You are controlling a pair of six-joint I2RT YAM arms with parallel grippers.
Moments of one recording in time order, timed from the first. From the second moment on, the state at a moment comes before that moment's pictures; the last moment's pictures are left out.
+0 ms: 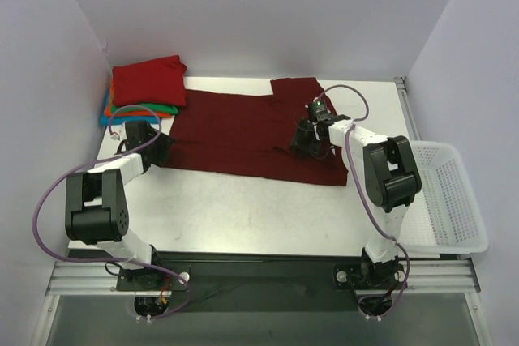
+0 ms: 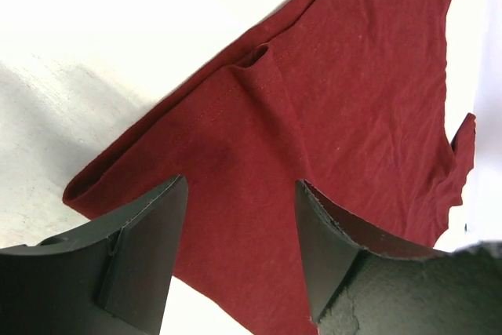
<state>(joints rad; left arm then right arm) 0.08 1.61 0.82 0.04 0.05 -1.04 0.34 1.94 1.28 -0.37 -0.10 0.65</state>
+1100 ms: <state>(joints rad) 0.03 1.38 0.69 -0.05 -0.13 -1.04 0.33 1.53 0.86 -0.29 -0.02 0.72</state>
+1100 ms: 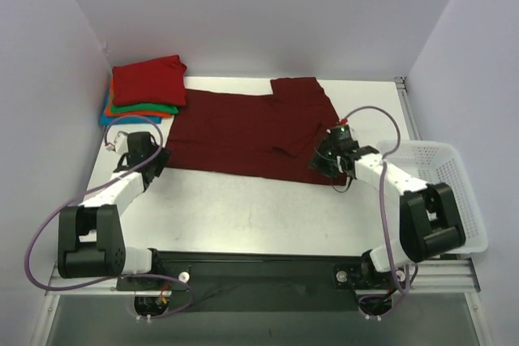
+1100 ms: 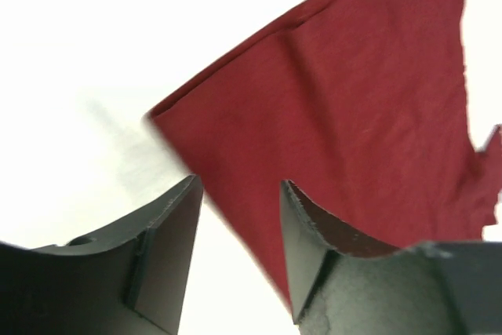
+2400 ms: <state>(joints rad) 0.02 1.25 0.59 -0.21 -0.26 -1.01 0.09 1.16 0.57 -0.41 0.03 0.74</state>
